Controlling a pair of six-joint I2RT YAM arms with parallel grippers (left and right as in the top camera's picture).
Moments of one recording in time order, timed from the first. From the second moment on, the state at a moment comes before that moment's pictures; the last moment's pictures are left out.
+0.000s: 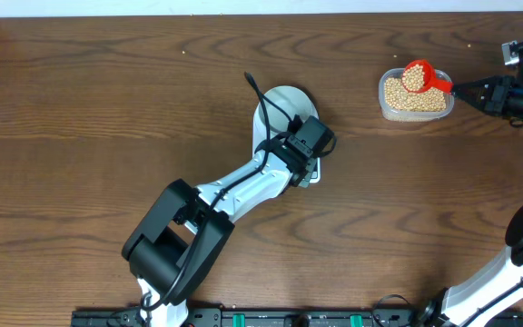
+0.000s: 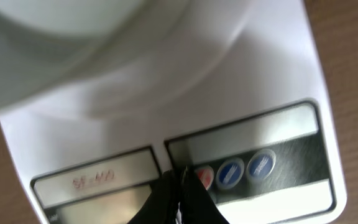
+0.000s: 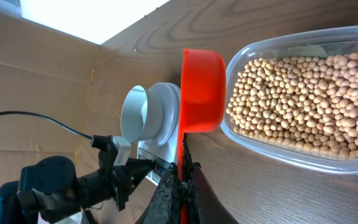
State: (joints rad) left arm -0.73 1.93 1.21 -0.52 -0.22 -0.35; right arm -0.48 1.98 1.68 -1.12 -1.10 -0.36
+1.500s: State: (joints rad) left arm -0.71 1.32 1.18 -0.82 -0.23 -0.17; right arm -0.48 1.98 1.68 -1.19 -1.08 -0.49
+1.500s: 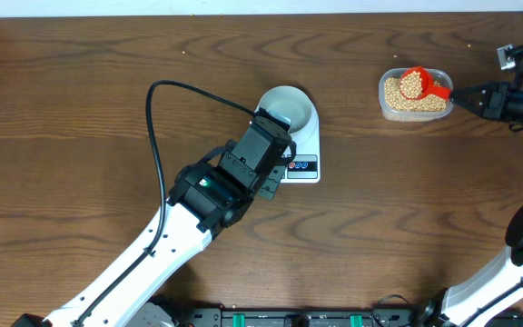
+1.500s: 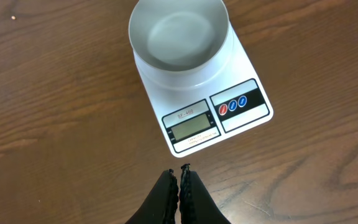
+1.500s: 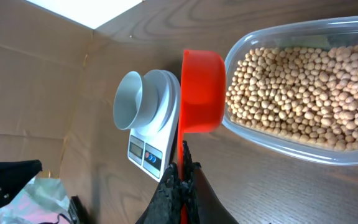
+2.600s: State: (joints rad) left arm -0.71 1.74 1.18 -0.60 -0.15 -0.19; right arm -0.48 1.89 1.68 -1.11 -1.03 -0.51
